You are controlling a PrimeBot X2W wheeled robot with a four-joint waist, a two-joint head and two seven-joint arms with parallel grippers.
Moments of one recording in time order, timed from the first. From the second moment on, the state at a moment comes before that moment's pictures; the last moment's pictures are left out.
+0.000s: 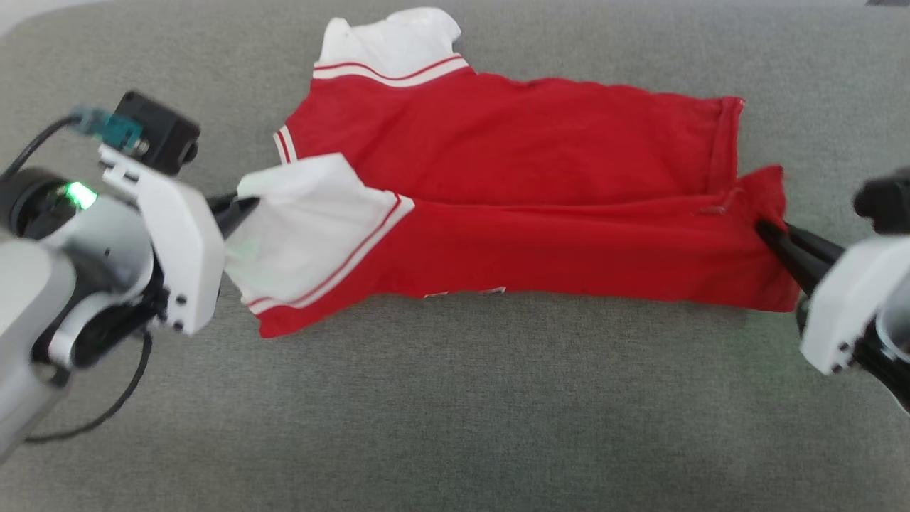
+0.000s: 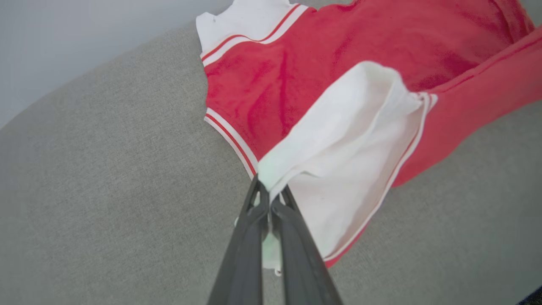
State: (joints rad) left arm -0.86 0.96 -0.90 -0.07 -1.05 0.12 0.52; right arm -0.31 -0.53 0.12 -0.10 0.61 0.13 0.61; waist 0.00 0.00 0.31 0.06
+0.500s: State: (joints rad) left arm -0.99 0.66 -0.98 0.53 -1.04 -0.08 0.53; right arm -0.58 -0.44 0.30 0.29 0.55 0.13 0.53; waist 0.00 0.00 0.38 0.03
